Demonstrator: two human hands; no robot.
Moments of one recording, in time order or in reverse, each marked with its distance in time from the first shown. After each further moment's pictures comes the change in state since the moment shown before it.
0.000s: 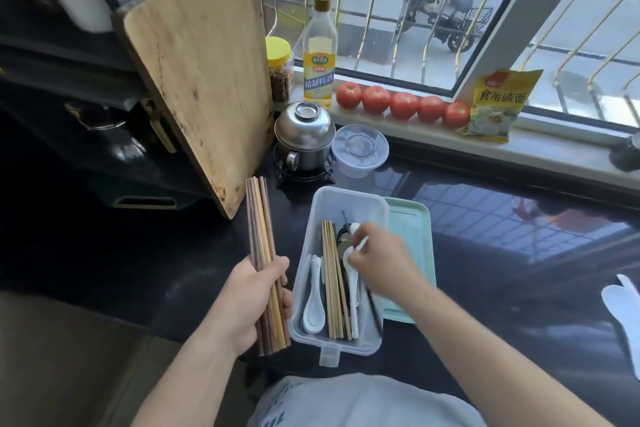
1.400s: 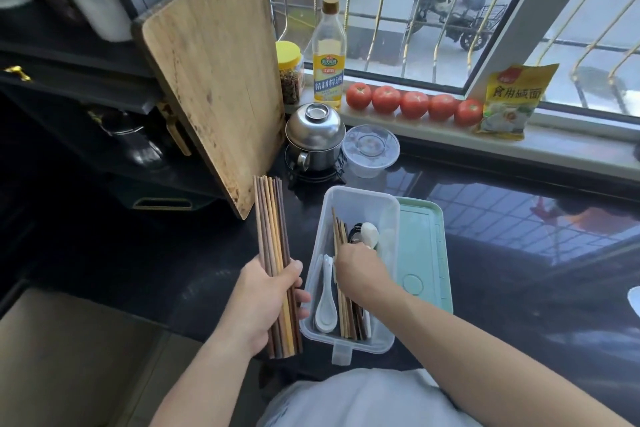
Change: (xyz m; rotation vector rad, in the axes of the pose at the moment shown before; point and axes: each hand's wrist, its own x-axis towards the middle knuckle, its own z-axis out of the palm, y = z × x) left_hand -0.013 0.002 0.006 0.050 0.084 0.091; right_hand 0.030 0.007 0.070 -0.615 -0.168 -0.171
